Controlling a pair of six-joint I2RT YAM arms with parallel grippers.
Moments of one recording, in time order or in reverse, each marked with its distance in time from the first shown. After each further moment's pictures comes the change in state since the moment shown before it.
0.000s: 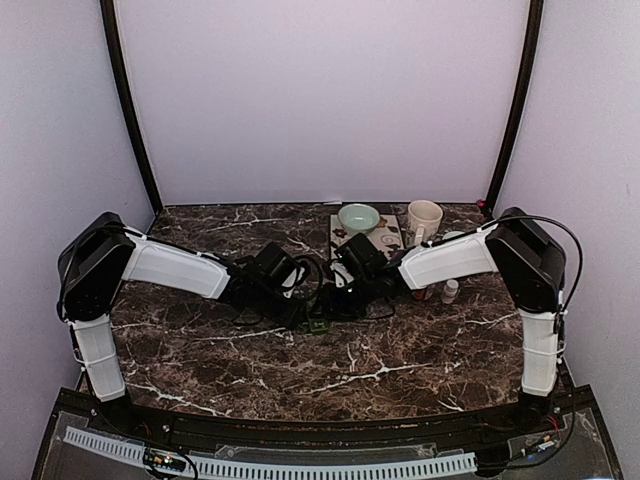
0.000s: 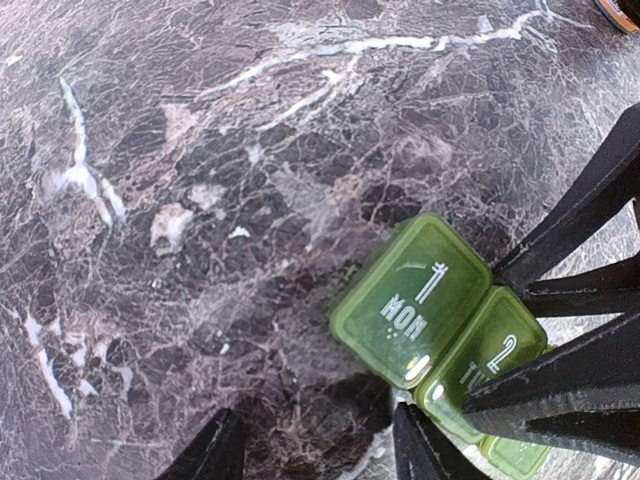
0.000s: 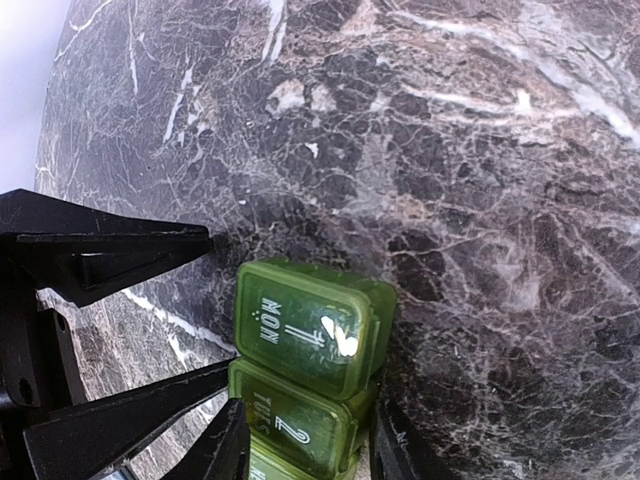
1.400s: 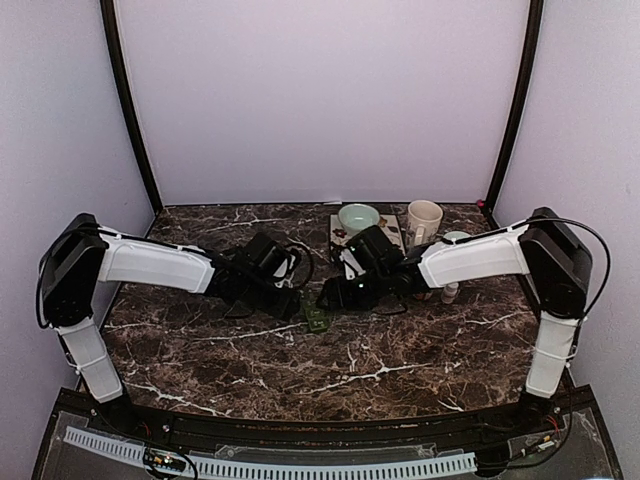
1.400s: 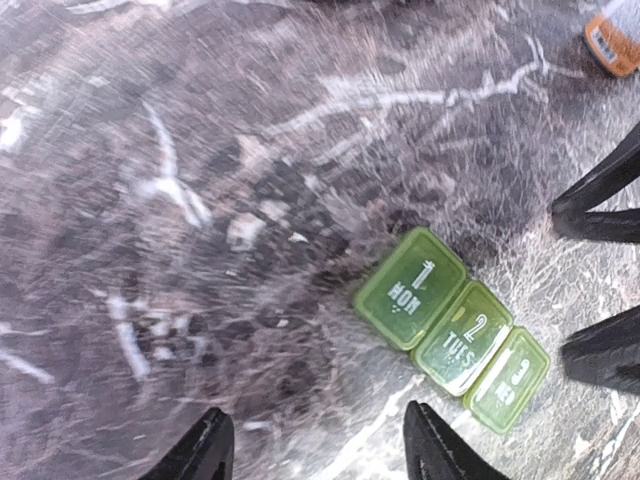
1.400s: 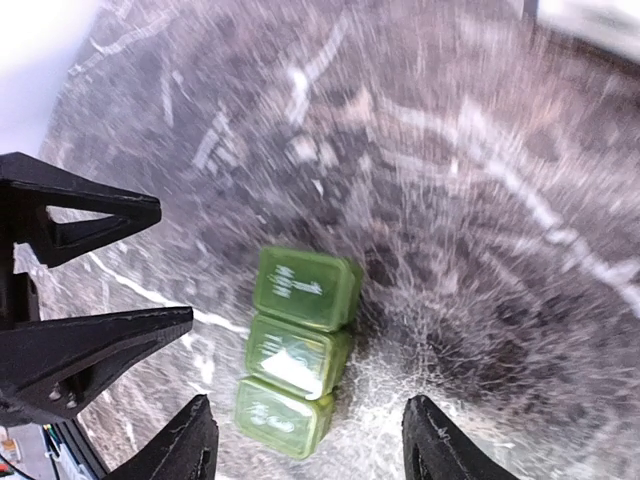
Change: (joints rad) left arm 0.011 -0.106 -0.016 -0.053 -0.063 -0.016; right arm 0.005 -0.151 -0.090 0.003 0.131 -0.105
